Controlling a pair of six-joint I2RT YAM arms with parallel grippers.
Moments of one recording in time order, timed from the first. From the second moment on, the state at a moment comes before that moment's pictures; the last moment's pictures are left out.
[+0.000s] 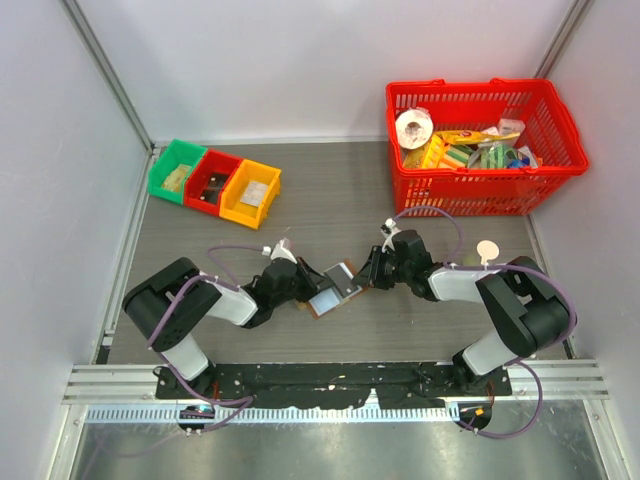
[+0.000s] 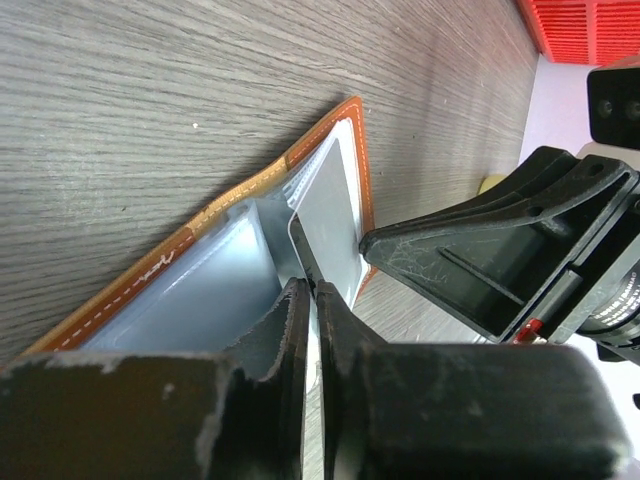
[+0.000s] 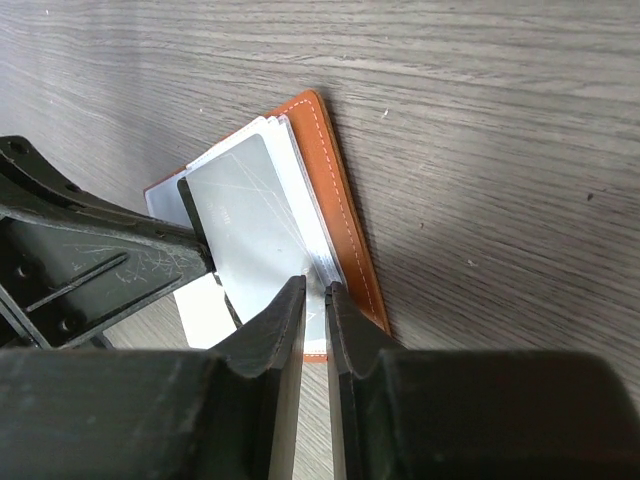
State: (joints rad) left arm -0.80 1.65 0.42 0.74 -0.01 -1.23; right arm 0.49 1.53 0.50 0.30 -0.37 0.69
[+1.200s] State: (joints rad) left arm -0.80 1.60 0.37 0.75 0.03 -1.23; right arm 0.49 1.55 0.50 0.35 -0.40 0.70
